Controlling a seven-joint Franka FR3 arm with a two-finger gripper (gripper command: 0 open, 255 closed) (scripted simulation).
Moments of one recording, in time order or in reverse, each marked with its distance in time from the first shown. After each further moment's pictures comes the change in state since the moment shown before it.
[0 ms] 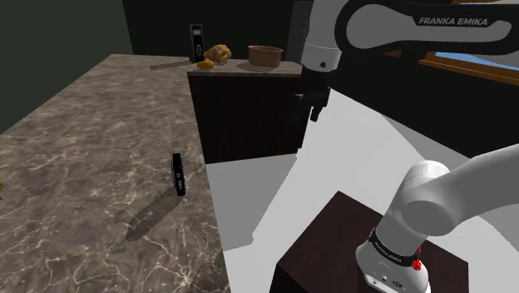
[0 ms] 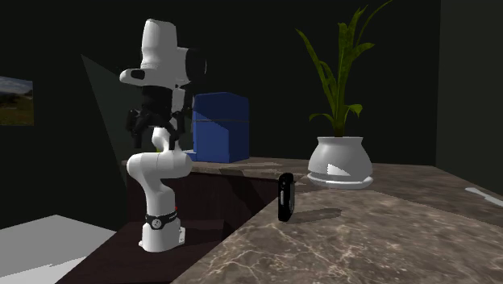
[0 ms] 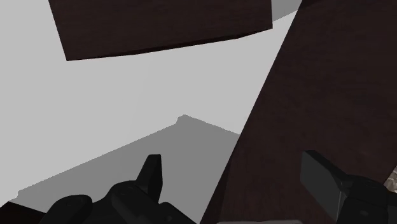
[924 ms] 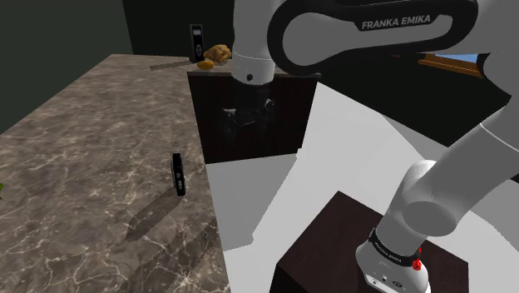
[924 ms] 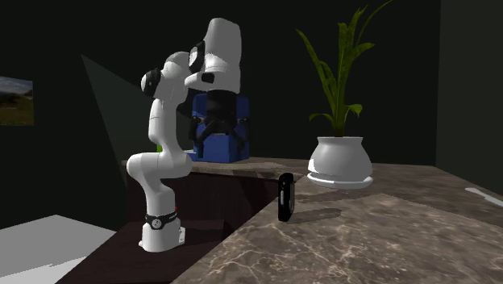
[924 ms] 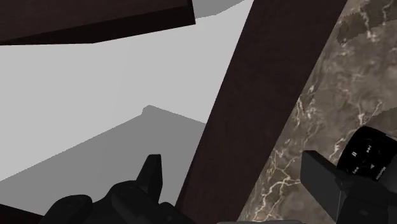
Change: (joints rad) arm 0.027 0.377 0.288 0.278 0.003 0.128 0.353
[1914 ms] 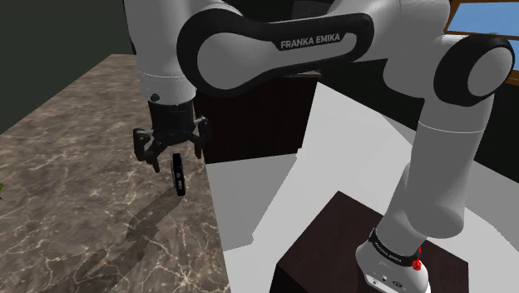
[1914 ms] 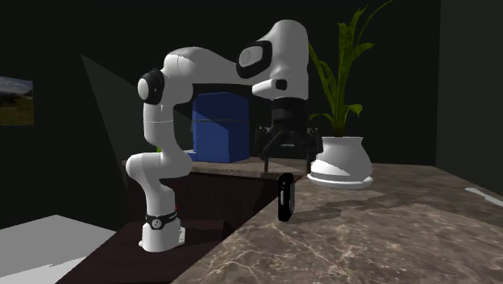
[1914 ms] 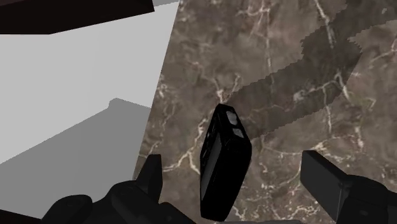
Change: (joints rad) arm 0.125 0.520 0.175 0.460 -0.297 -0.021 0.379
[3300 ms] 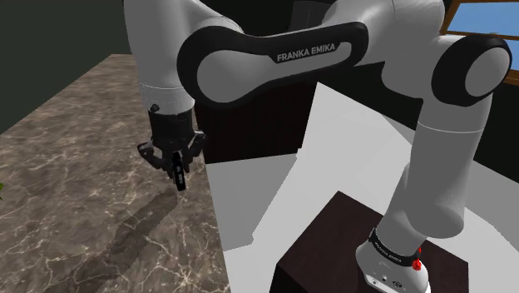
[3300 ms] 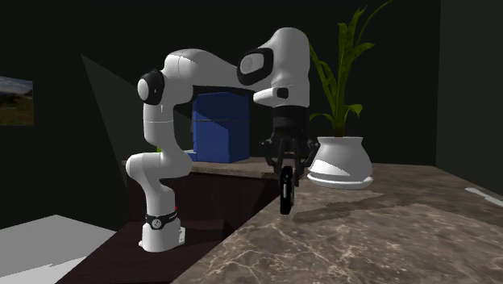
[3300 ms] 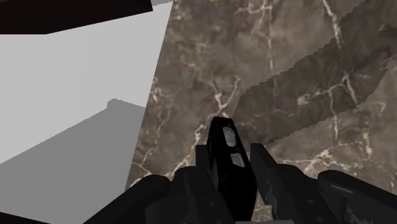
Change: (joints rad) arm 0.002 0.009 -0.001 -0.032 -0.008 0.040 0.011
